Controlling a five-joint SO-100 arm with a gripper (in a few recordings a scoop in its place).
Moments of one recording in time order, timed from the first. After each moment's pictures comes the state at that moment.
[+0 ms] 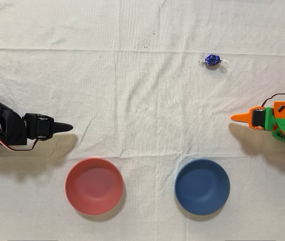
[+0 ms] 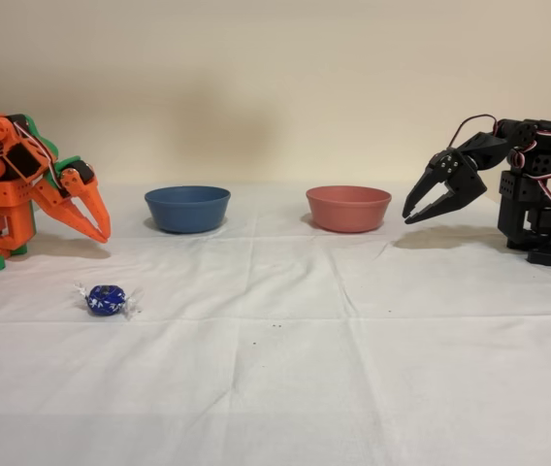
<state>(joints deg) 2.5 187.4 180.0 61.9 -3.8</state>
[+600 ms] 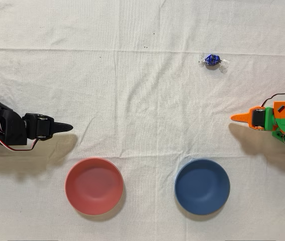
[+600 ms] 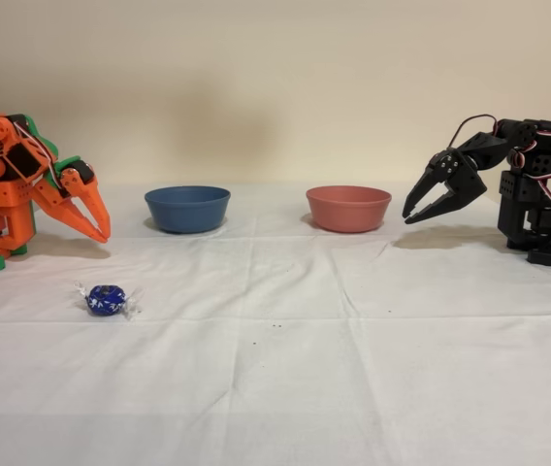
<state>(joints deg) 2.5 187.4 180.0 61.9 -3.3</state>
